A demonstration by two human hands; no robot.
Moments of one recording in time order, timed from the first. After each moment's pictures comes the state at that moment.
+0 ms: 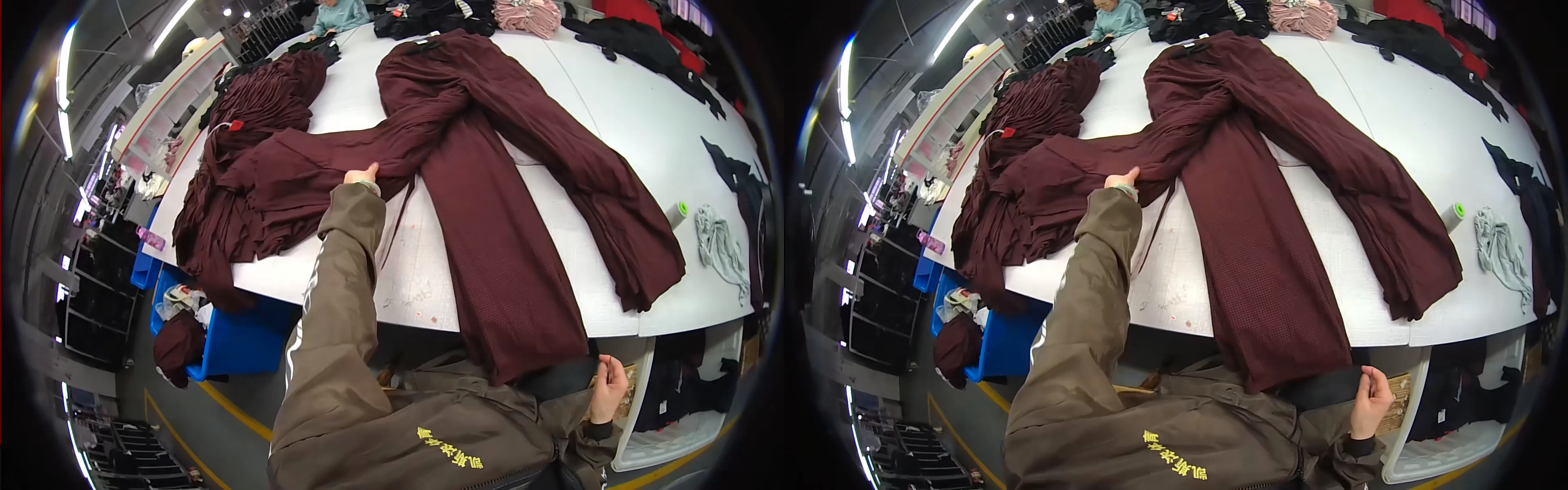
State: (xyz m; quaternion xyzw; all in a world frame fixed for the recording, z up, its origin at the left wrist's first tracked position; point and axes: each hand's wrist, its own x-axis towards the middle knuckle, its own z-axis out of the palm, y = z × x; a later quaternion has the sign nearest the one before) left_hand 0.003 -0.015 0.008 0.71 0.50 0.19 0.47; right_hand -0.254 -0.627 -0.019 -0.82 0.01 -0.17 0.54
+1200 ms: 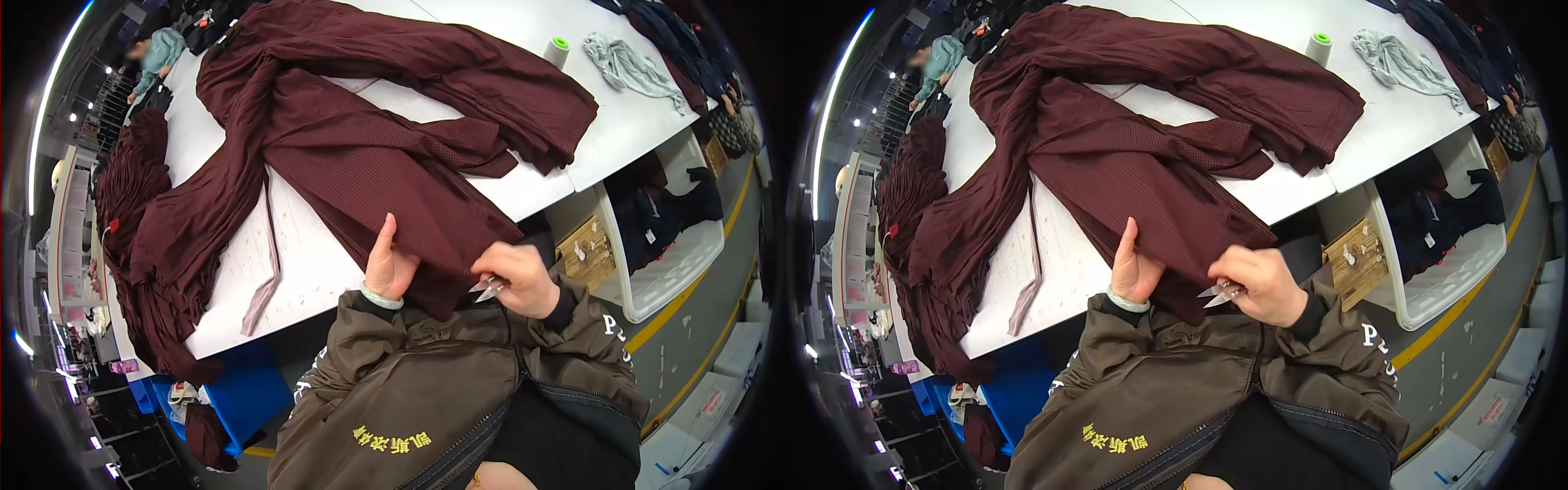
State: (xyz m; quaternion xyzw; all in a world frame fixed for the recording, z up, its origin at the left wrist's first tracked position) left_hand -0.186 -0.335 0.008 0.27 0.14 -0.21 0.93; right_hand -0.226 -0.551 0.049 -0.78 -0.25 -0.08 0.57
